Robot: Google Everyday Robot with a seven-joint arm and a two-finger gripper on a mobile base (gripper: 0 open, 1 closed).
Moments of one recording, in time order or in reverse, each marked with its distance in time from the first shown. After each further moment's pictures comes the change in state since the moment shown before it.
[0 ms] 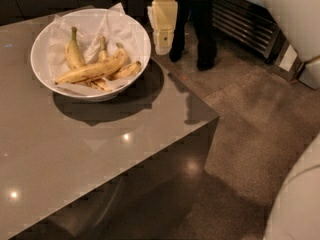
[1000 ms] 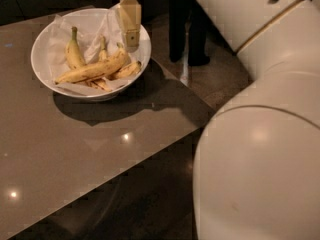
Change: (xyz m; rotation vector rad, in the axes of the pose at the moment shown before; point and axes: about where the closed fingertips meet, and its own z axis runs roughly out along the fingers) arm -0.046 -0.048 0.046 -0.007 -0.017 -0.071
